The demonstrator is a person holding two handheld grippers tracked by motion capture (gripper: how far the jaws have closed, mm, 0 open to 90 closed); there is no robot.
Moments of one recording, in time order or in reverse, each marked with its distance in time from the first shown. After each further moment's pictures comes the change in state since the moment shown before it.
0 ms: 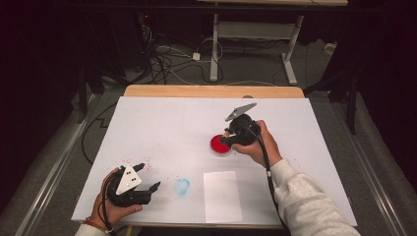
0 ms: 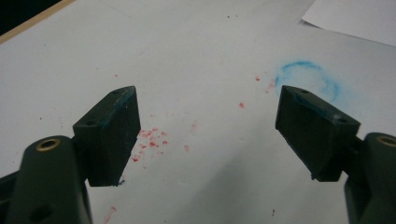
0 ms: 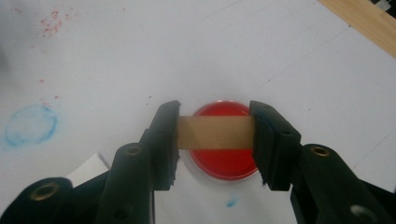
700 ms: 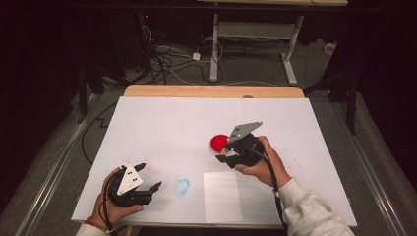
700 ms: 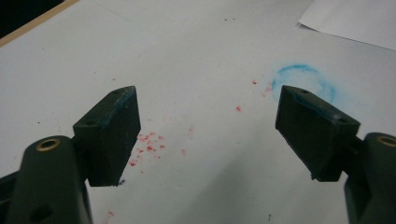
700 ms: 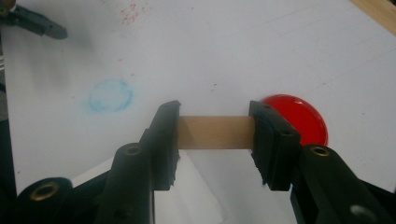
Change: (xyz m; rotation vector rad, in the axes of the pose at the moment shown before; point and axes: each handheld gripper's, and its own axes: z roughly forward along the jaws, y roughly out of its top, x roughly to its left) left arm -0.003 0.002 0.002 0.007 -0.008 -0.005; right arm 0.045 -0.027 -0.025 -0.056 0.091 -0.121
